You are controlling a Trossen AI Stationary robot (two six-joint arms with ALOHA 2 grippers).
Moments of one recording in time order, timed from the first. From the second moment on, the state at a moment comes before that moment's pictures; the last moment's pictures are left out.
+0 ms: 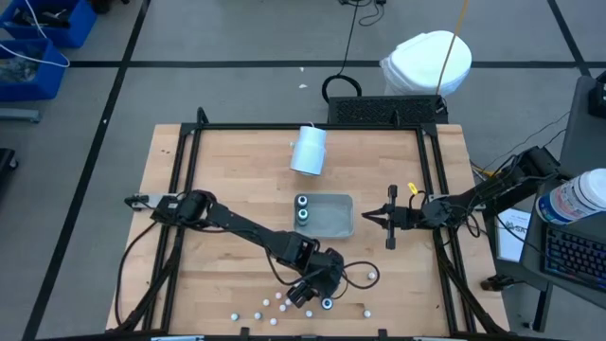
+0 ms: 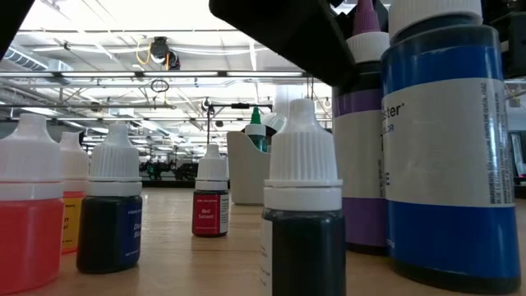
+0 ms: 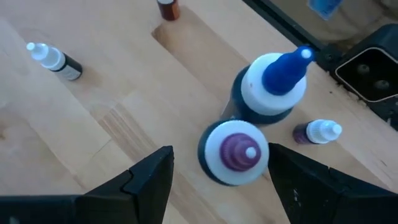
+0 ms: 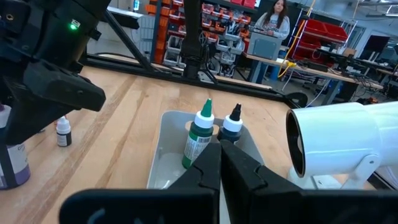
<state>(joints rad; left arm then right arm) -0.36 2.24 1.90 -0.68 0.21 0.38 0.41 0.89 0.10 0.70 0.50 -0.15</state>
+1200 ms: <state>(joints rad) -0.35 2.20 1.90 -0.68 0.19 0.28 0.41 0.89 0.10 0.70 0.50 -0.15</state>
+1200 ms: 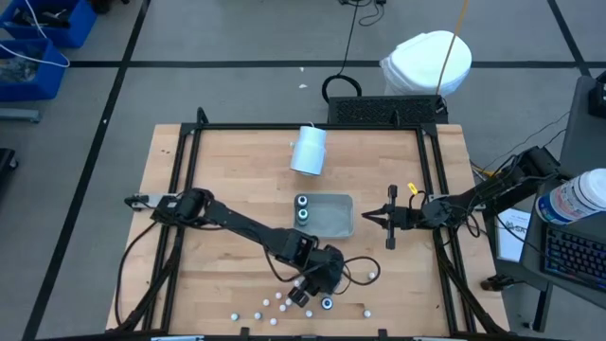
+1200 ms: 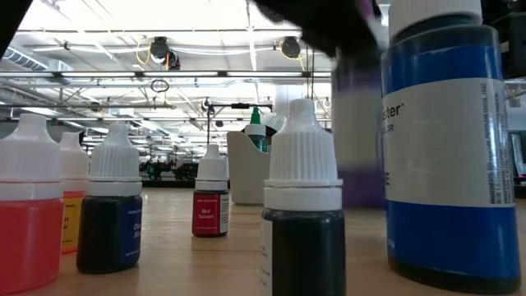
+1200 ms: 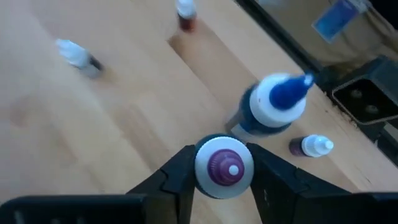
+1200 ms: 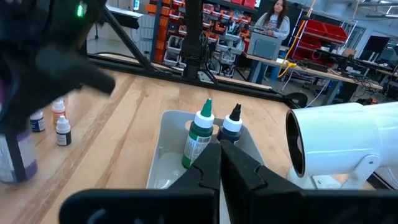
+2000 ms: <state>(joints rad) -0.19 2.00 1.90 -0.78 -0.37 -0.25 0.41 0.89 0.10 0.71 0.50 -0.15</state>
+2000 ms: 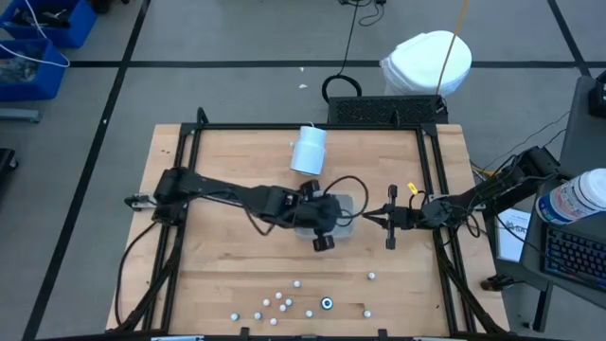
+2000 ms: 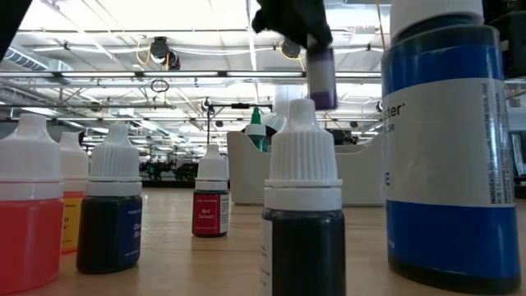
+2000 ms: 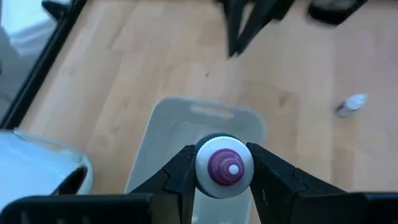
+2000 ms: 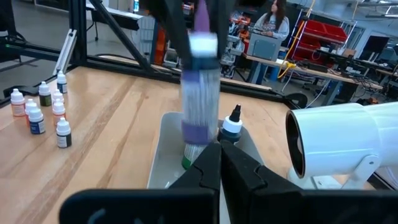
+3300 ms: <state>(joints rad) -0.11 2.04 1.71 -0.70 -0.31 -0.22 0.41 0.89 0.10 0.70 0.50 -0.15</state>
